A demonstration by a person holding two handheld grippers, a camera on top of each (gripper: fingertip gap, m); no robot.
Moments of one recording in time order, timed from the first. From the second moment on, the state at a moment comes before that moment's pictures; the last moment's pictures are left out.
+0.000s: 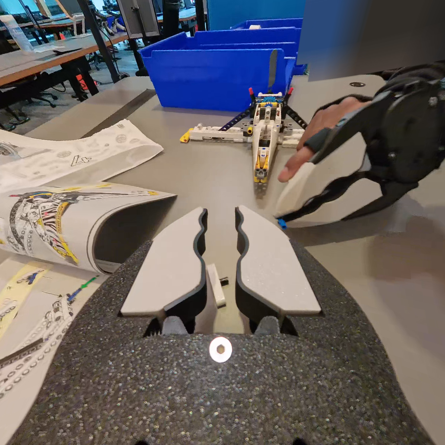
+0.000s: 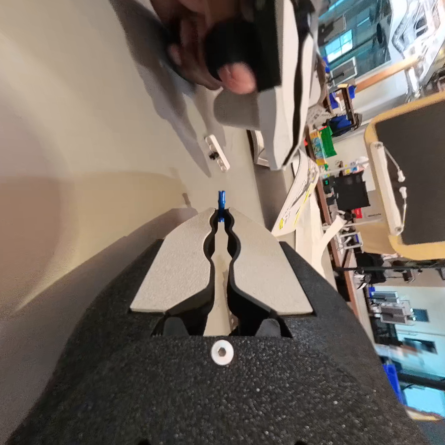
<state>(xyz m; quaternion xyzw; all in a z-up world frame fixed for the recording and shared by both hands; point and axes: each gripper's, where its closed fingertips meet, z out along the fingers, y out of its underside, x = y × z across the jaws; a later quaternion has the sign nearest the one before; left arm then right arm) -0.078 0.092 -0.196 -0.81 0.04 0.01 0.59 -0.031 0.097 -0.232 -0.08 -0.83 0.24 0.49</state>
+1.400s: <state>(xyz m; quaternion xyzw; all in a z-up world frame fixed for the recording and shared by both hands) -0.102 0.057 -0.158 -0.71 -0.06 -0.02 0.70 -0.087 0.064 -0.209 -0.12 -0.79 0.27 0.54</state>
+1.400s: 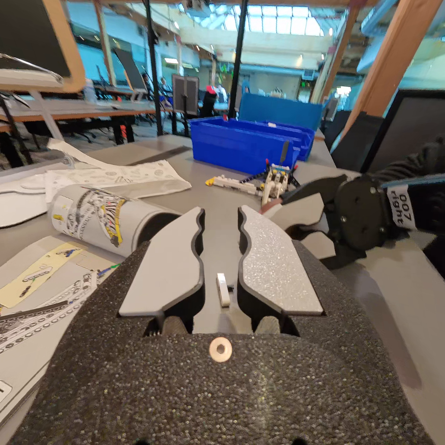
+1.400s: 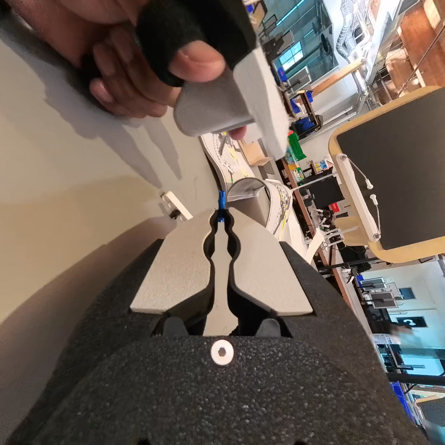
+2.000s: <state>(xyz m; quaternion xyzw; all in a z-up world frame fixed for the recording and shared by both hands) -0.072 0.067 -0.201 -0.82 0.03 -0.01 0.57 -0.087 0.071 -0.212 -0.11 -0.79 0.25 0.55</state>
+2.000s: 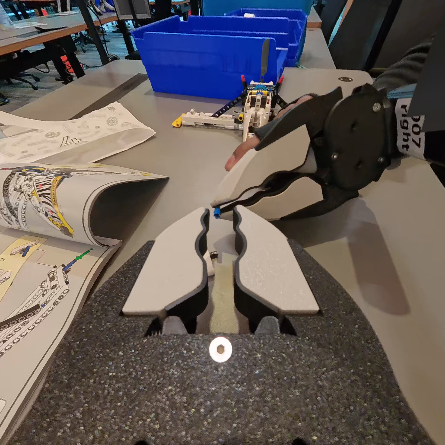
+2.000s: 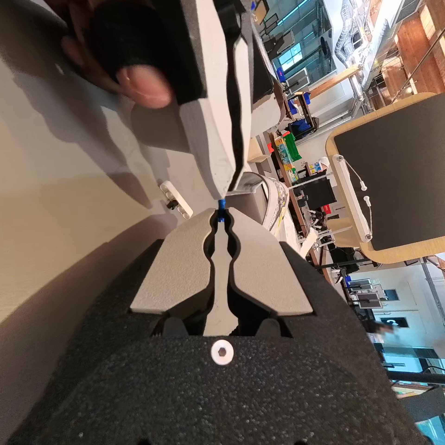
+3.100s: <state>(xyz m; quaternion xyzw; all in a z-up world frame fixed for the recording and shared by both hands) -0.099 0.064 -0.189 -0.79 -0.08 -0.01 0.60 -0.095 0.078 -0.194 -0.18 -0.76 0.33 0.53</state>
